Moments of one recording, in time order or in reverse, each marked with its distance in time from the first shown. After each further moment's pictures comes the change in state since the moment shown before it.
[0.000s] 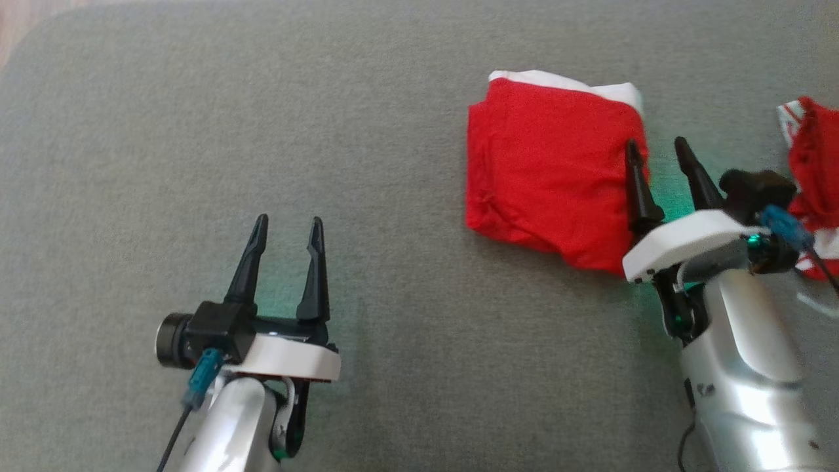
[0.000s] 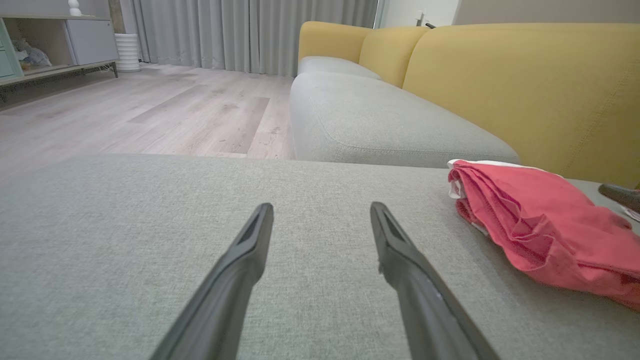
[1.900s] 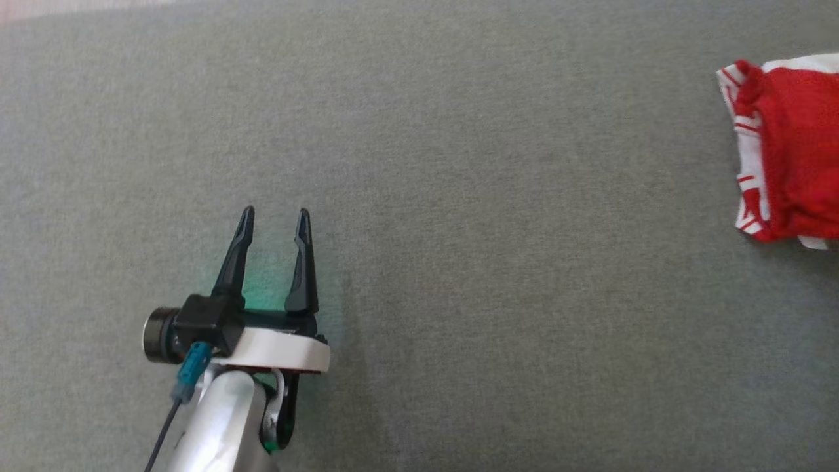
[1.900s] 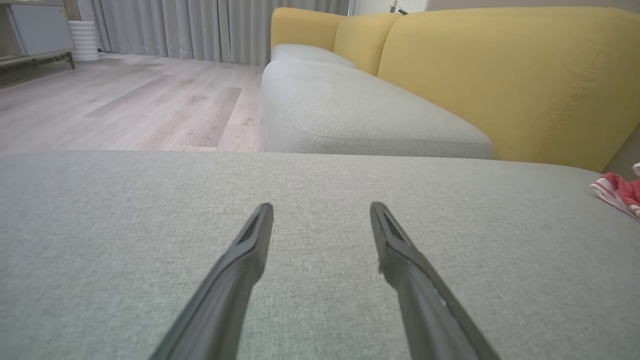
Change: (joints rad) left arm -0.016 0.000 0.031 0.011 0.012 -0.001 0.000; right arm -0.103 -0.683 0.200 0.044 -0.145 0.000 0.301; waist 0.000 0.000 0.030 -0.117
